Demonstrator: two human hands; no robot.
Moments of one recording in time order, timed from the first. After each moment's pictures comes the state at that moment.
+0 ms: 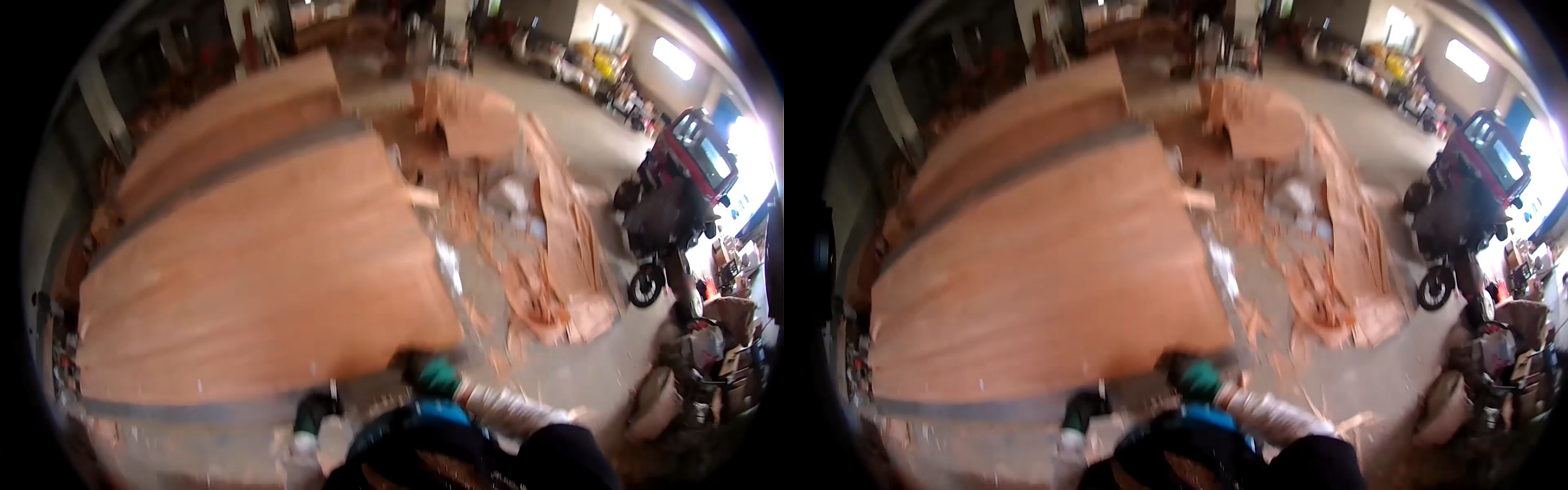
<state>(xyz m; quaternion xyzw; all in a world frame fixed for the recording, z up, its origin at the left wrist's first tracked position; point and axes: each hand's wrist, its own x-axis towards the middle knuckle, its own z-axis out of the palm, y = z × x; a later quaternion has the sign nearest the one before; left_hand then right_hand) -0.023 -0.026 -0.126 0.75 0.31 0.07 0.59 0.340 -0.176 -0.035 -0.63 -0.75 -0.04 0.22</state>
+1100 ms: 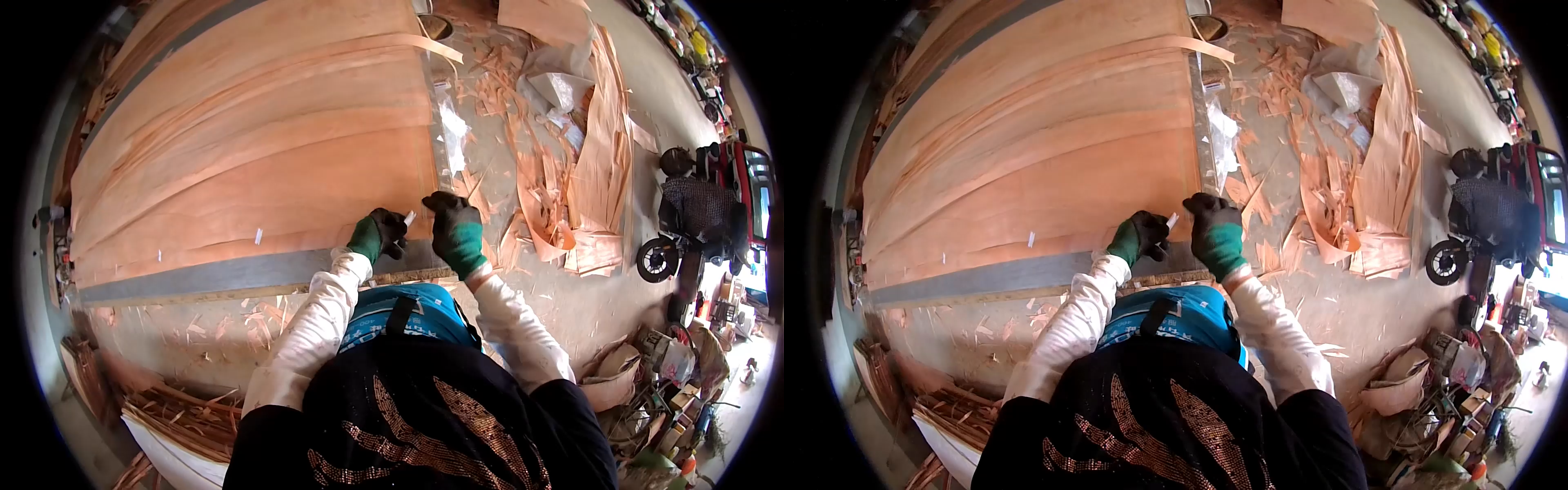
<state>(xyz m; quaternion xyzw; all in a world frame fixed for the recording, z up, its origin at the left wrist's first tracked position) 0.313 -0.072 -0.054 0.44 0.45 -0.01 0.77 0.478 -0.185 -0.010 -0.72 -0.61 0.04 0.33</state>
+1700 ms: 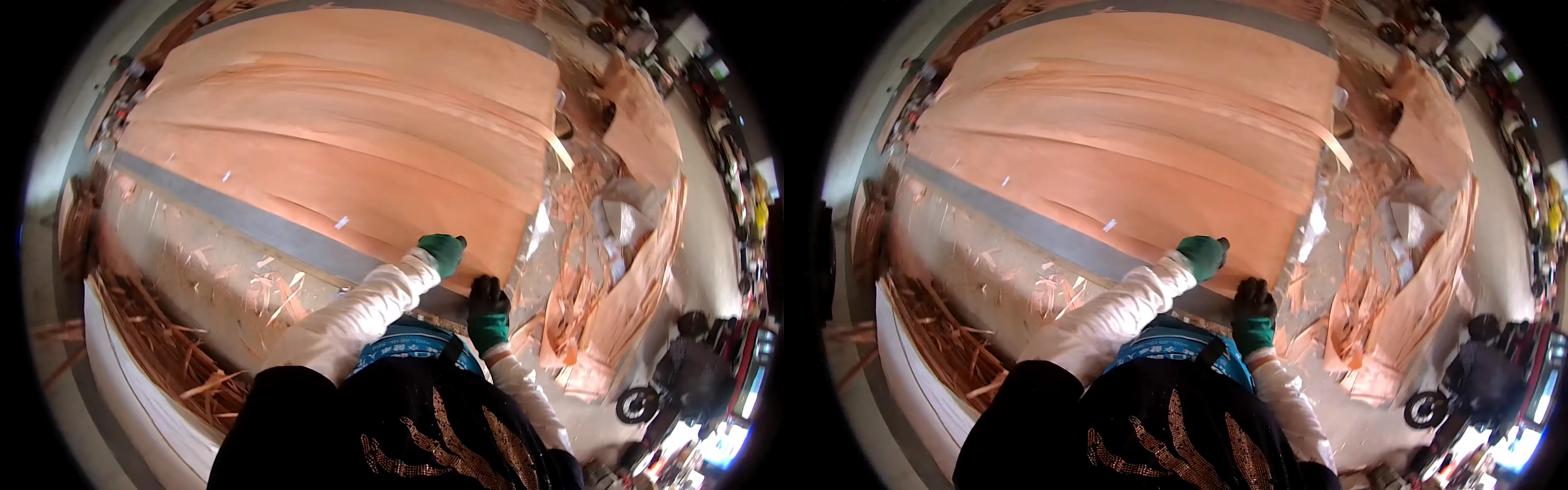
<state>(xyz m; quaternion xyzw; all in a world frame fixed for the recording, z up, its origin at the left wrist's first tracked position) 0.291 -0.031 0.008 0.85 0.43 -0.05 0.31 0.436 -0.191 -0.053 -0.66 -0.74 -0.13 -0.01</state>
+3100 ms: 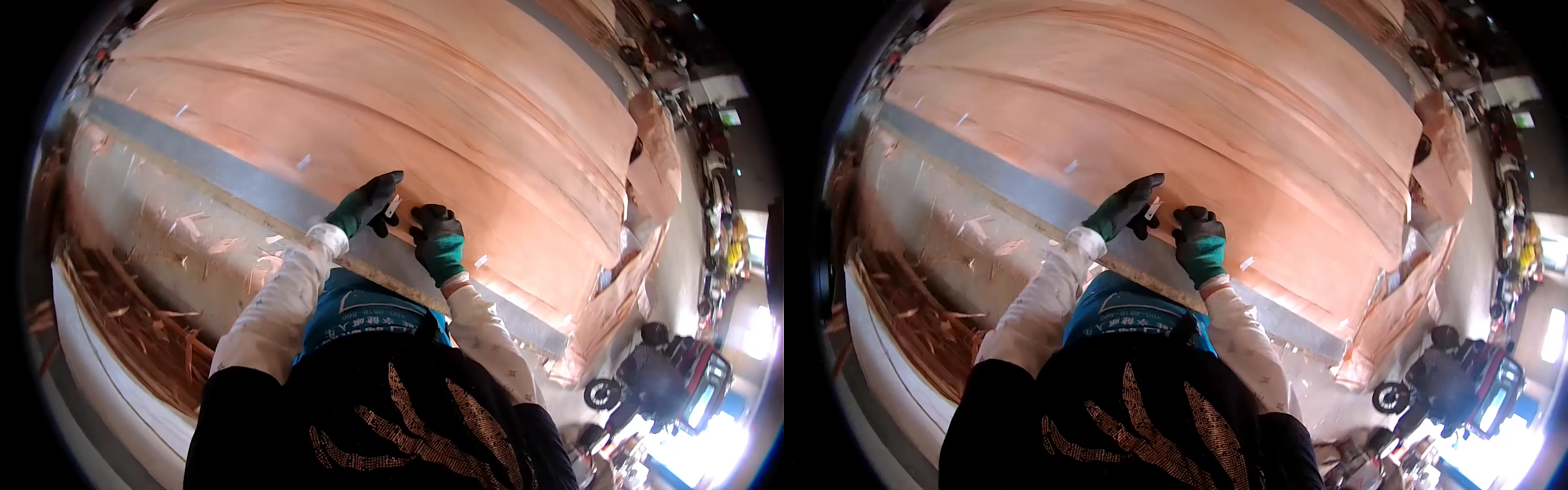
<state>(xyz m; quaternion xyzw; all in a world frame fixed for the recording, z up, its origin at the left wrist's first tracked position) -0.165 0.127 -0.005 0.43 0.46 0.25 0.74 0.039 0.068 -0.029 -0.60 -0.76 0.16 0.20</state>
